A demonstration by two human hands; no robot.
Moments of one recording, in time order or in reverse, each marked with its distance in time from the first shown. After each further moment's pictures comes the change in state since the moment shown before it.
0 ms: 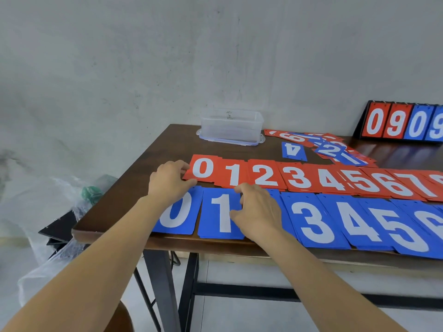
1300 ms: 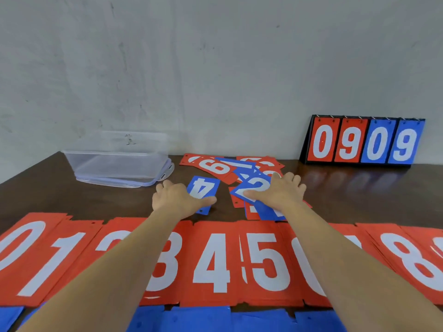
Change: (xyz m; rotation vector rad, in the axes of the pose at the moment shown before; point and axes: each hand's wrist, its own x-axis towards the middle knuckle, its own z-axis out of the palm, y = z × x) left_hand 0.172 0.292 0.207 0.258 -0.259 -0.207; right_hand 0.287 0.361 -0.118 -0.309 -0.066 0.363
